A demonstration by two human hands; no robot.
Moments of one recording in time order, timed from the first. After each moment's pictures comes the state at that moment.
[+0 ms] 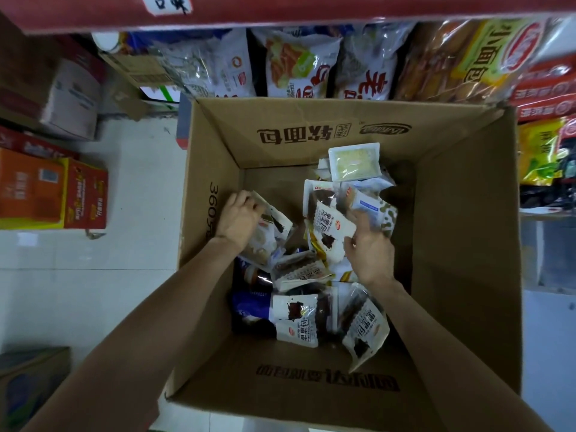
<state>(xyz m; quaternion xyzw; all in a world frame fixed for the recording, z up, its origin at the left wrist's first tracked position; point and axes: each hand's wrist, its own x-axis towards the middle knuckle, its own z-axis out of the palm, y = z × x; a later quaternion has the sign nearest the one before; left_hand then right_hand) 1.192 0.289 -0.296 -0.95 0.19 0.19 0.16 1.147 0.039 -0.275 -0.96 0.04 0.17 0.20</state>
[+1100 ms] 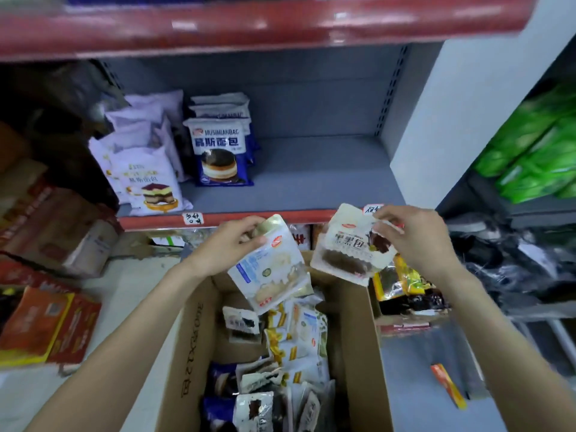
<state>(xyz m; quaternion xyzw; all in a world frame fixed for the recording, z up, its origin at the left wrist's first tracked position) 1.238 0.187 0.072 -0.90 0.15 0.11 -0.38 1.214 -0.119 0.094 -0.96 -0.04 -0.11 0.26</state>
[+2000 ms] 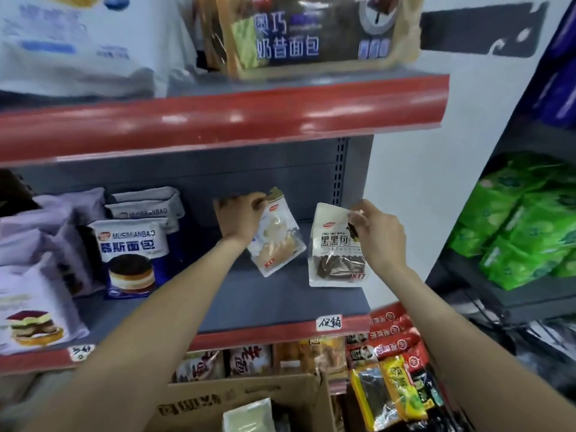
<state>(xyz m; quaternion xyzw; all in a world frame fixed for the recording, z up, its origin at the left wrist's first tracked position) 1.521 0.019 0.050 -0.96 0.02 -0.23 -0.15 1.433 -0.209 0.055 -0.93 0.04 -0.24 0.28</state>
